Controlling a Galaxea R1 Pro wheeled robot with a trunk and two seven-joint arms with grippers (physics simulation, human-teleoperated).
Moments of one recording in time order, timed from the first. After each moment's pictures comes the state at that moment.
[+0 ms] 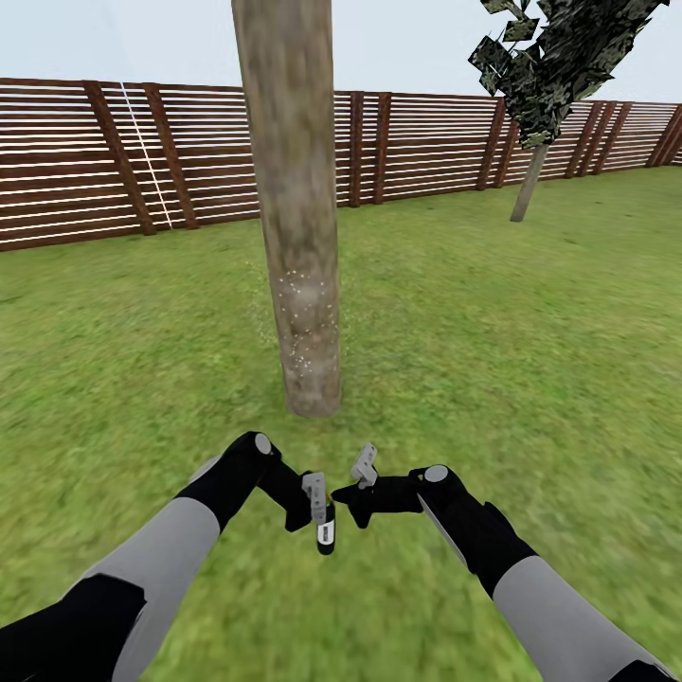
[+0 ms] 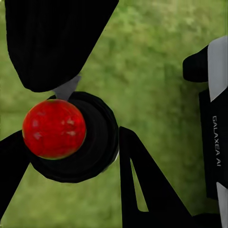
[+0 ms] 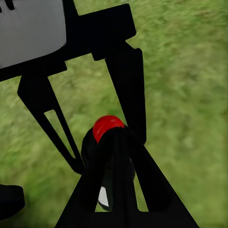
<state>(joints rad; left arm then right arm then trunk) -0.93 -0.10 -0.22 -0.58 -0.80 0.10 -1.32 -0.72 -0.02 0.46 -0.88 0.04 0.27 0.86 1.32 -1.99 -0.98</state>
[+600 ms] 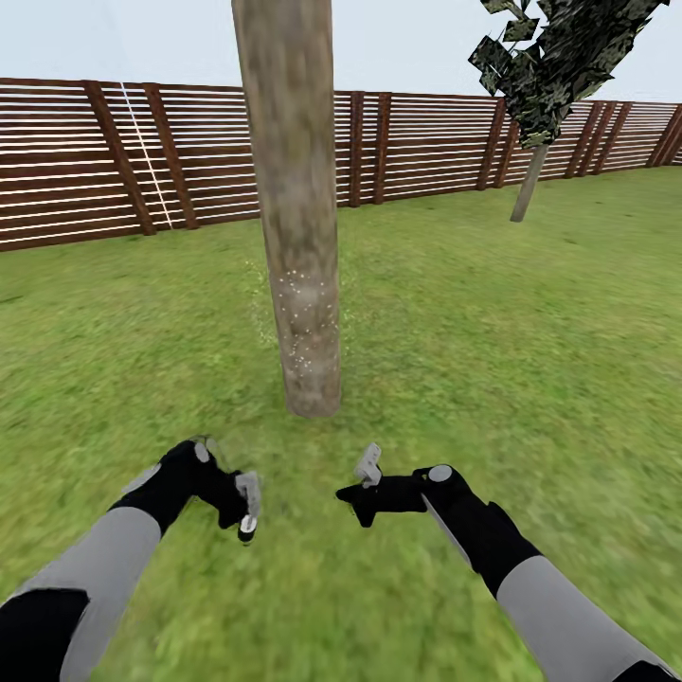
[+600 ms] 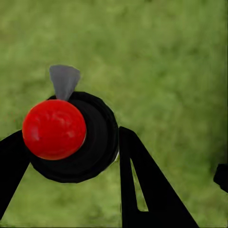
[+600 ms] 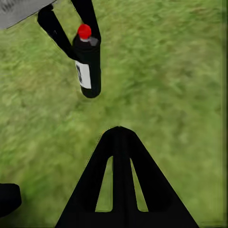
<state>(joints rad) -0.90 0.09 -0.07 -0.56 -0.98 0.14 -1.17 -0.72 -0.03 0.45 -0.88 0.04 0.27 0.86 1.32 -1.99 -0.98</state>
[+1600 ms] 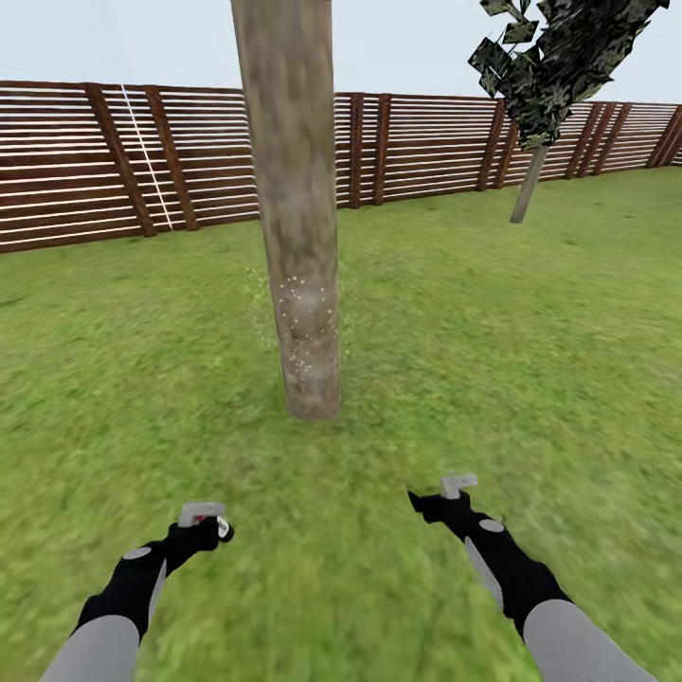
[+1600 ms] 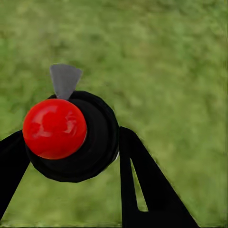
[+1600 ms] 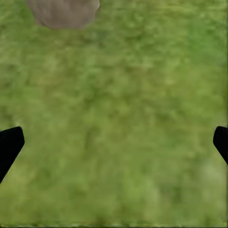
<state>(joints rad) -0.62 -0.01 0.72 -0.58 -0.61 0.06 -0.50 -0.63 -0.05 0.09 -0.59 -0.07 0.07 0.16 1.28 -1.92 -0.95</state>
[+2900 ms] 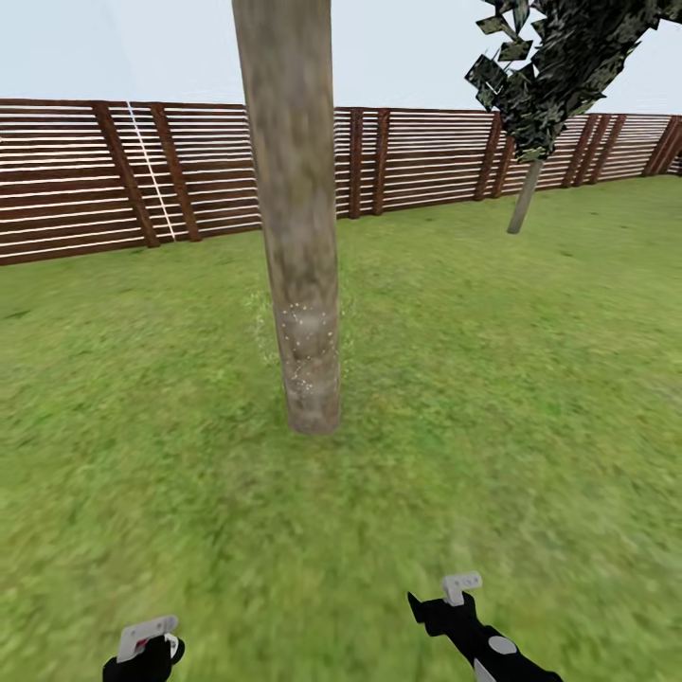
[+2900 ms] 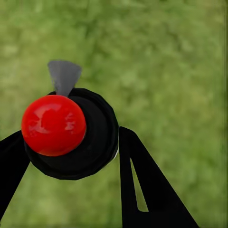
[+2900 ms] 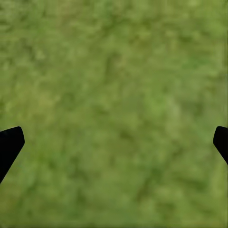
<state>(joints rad) -0.29 -0.01 0.84 -0.60 -0.47 -0.08 -0.41 -0.53 -0.01 0.09 -0.15 -0.07 -0.28 0.20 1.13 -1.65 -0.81</state>
